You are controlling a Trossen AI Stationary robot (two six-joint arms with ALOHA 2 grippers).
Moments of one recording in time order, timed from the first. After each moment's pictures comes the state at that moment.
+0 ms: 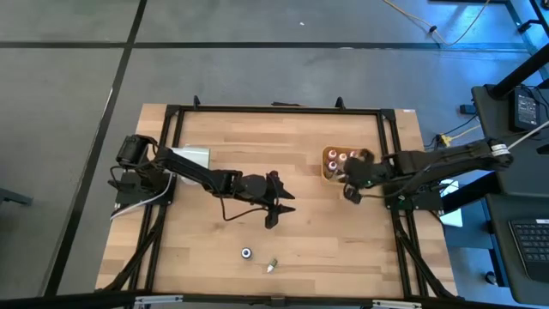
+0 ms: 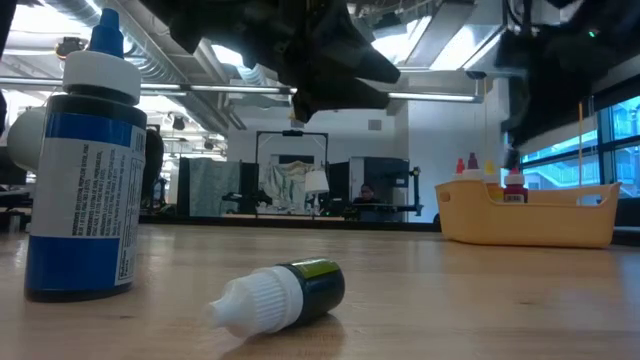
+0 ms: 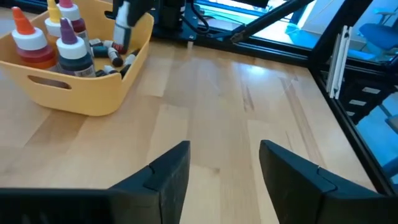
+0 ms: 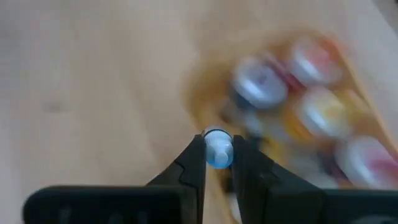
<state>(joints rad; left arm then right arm) -0.16 1.73 0.99 0.35 -0.09 -0.28 0.14 0.95 0.69 -0.77 0.31 0.44</state>
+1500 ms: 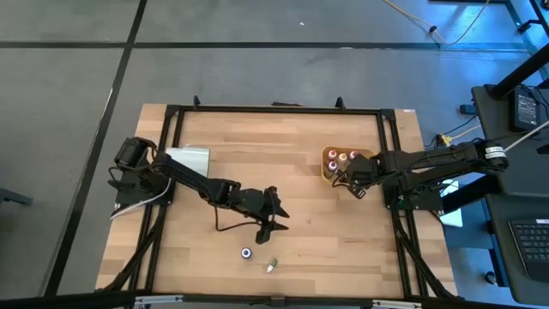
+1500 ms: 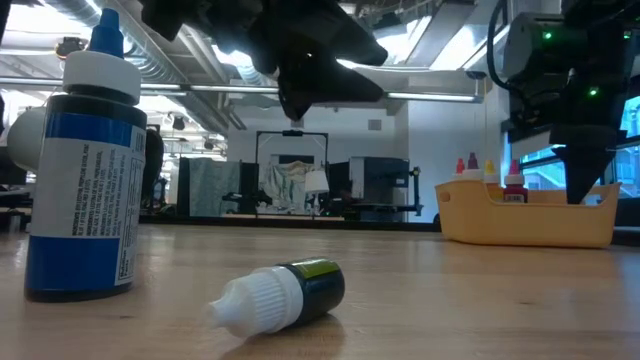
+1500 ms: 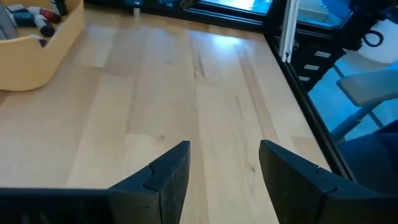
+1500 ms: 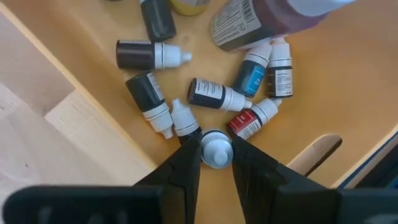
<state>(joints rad) -0.26 1.73 0.99 0.29 -0.02 -0.30 0.01 1.09 0.61 -1.04 0.28 0.73</state>
